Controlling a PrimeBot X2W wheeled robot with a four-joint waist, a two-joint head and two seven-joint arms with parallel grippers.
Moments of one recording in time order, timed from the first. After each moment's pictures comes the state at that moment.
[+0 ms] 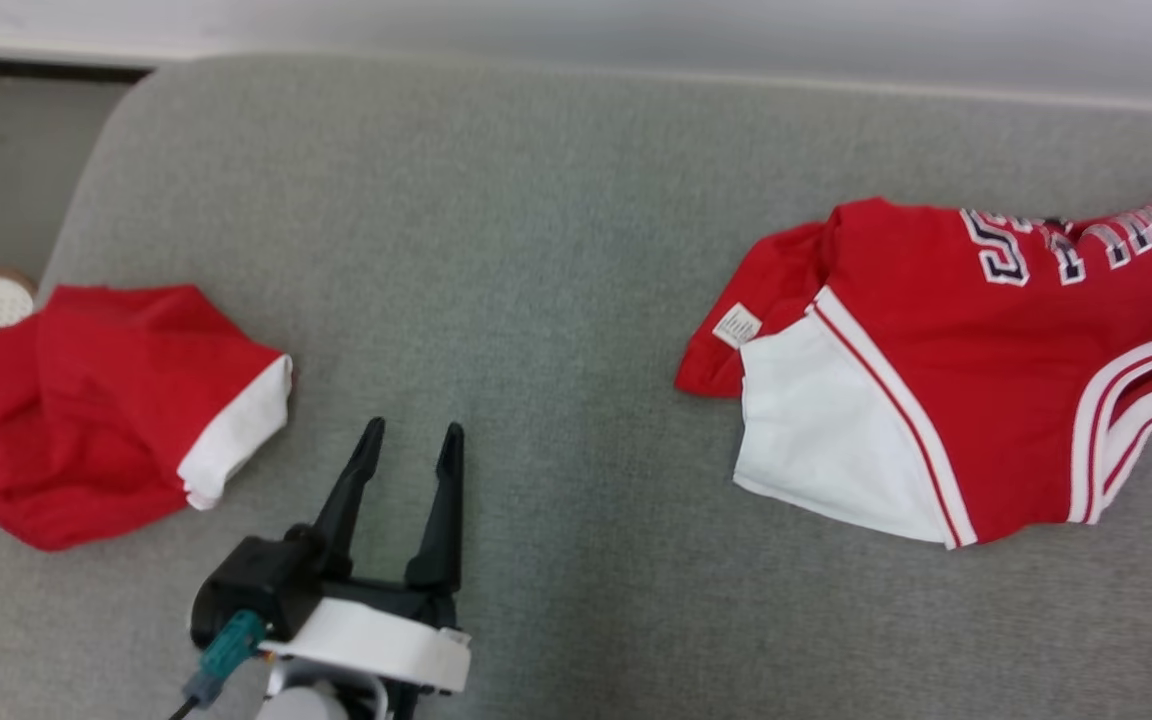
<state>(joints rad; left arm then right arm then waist) -0.21 0.05 -0.22 0.11 -0.25 -0.01 -0.26 -0.93 -0.63 0.48 0.86 0.75 0.13 -0.20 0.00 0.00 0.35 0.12</state>
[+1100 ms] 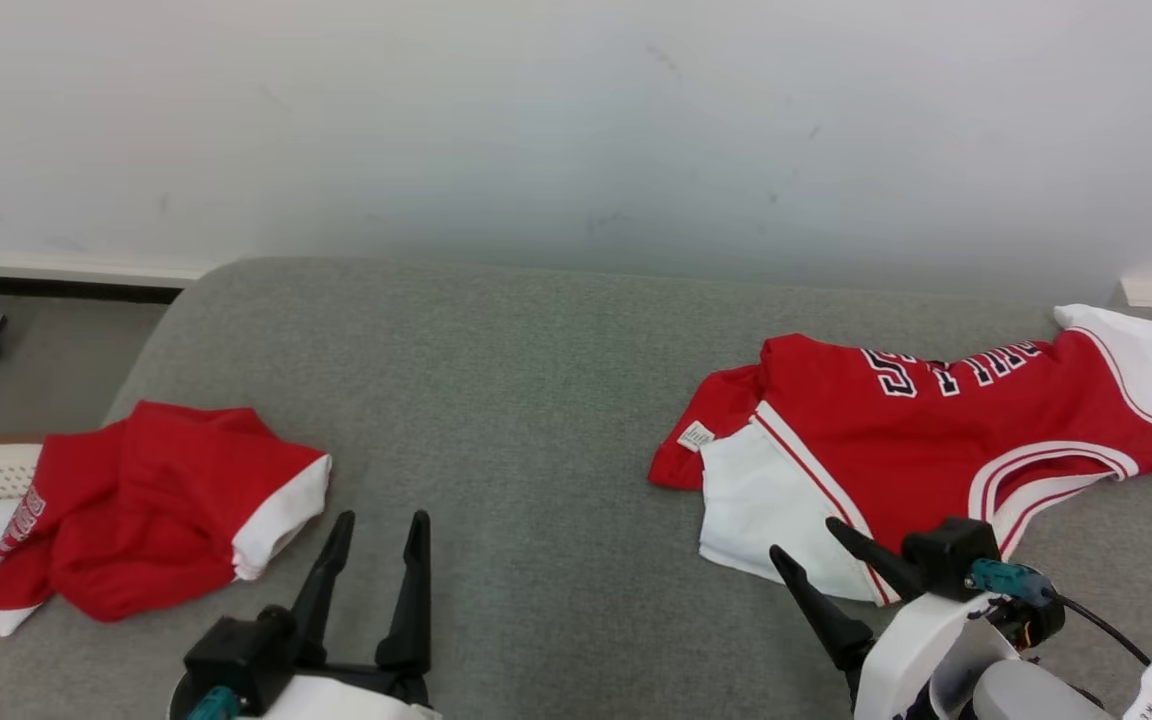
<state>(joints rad) -0.07 0.05 -0.16 0.13 -0.27 -0.05 -0.26 -0.46 -0.29 0.76 0.55 0.72 0.13 -0.12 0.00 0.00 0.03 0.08</state>
